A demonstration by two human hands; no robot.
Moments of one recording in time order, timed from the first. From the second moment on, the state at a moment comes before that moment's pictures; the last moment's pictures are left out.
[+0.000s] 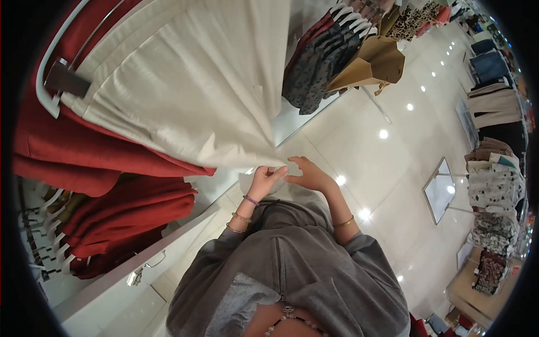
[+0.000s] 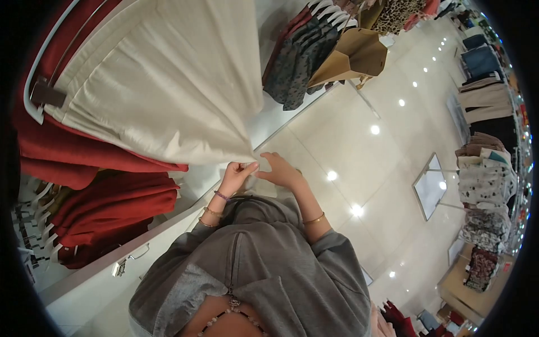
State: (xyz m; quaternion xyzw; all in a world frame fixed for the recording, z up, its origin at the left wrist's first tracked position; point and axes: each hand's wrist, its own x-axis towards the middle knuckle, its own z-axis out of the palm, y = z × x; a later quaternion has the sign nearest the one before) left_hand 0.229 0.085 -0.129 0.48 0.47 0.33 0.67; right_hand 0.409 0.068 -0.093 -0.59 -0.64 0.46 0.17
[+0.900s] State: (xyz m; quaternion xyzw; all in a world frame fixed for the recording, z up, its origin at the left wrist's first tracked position) left_hand 0.361 0.087 -0.119 0.22 0.50 0.50 0.67; right_hand 0.582 0.094 -0.106 -0.48 -0.52 0.65 0.28
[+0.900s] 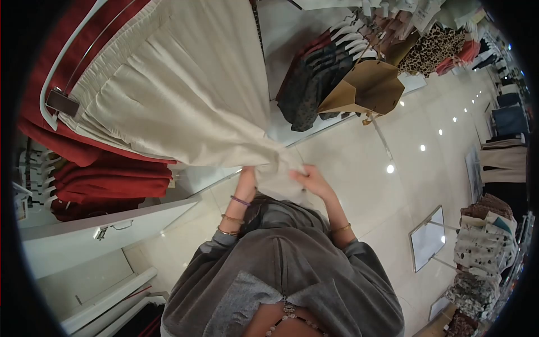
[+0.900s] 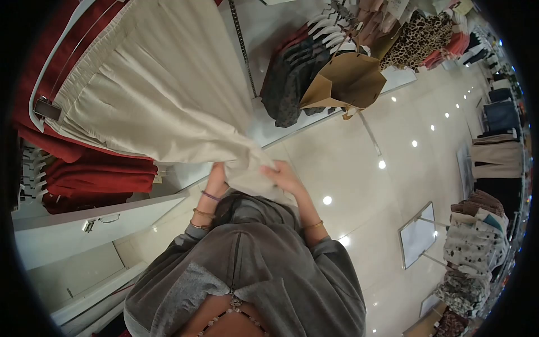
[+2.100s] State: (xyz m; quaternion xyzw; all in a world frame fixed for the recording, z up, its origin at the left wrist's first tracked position) left_hand 0.284 0.133 0.025 0.22 0.15 0.45 0.85; right_hand 0.519 0.083 0.000 -0.37 -0.38 0.78 0.33
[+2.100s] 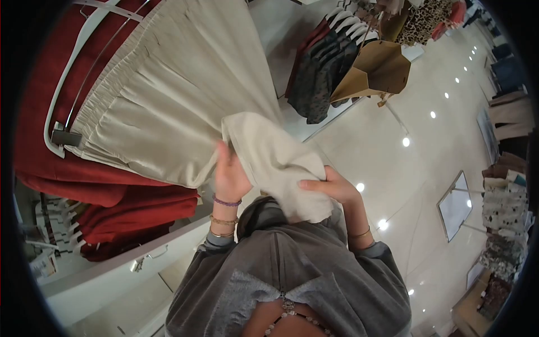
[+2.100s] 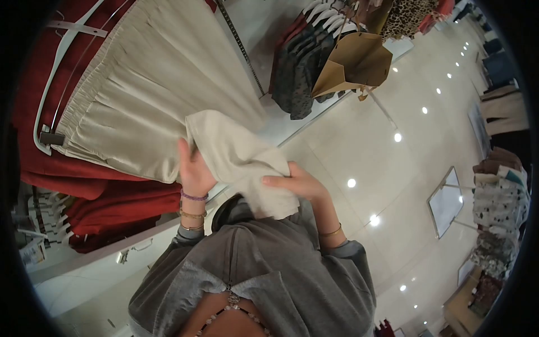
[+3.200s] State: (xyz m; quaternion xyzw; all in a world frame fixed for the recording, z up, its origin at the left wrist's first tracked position) left_hand 0.387 0.071 0.027 0.68 0.38 0.33 0.54; right_hand 0.568 0.038 0.038 -0.42 -0.44 0.62 0.50
